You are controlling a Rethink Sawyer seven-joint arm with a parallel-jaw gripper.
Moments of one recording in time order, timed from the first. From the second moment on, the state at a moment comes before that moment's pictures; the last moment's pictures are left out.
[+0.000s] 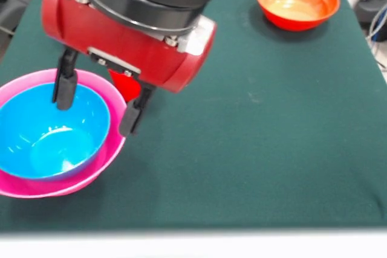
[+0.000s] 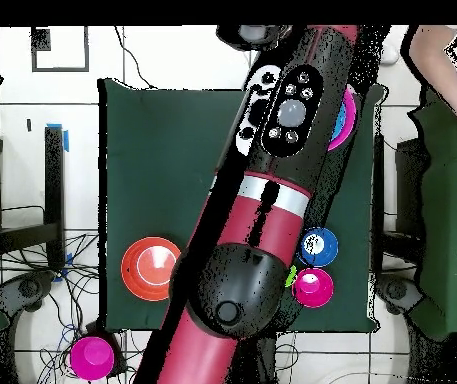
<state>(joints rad) -0.35 0.14 -1.54 0.00 1.20 1.25 1.72</state>
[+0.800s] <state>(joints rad) -0.35 0.14 -1.54 0.00 1.19 1.25 1.72</state>
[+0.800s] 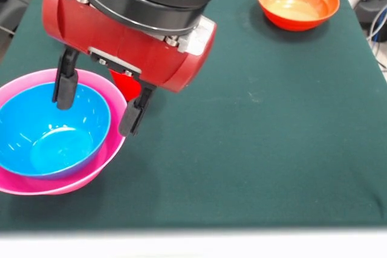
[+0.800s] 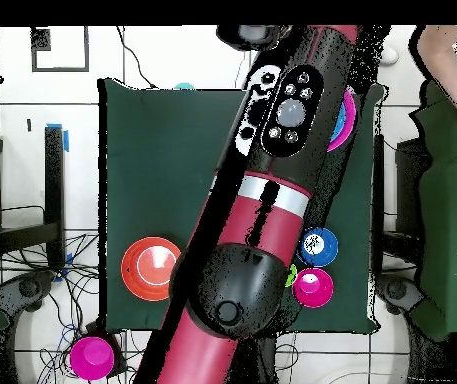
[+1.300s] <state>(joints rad) -0.33 0.14 -1.54 0.01 1.18 1.25 1.72</state>
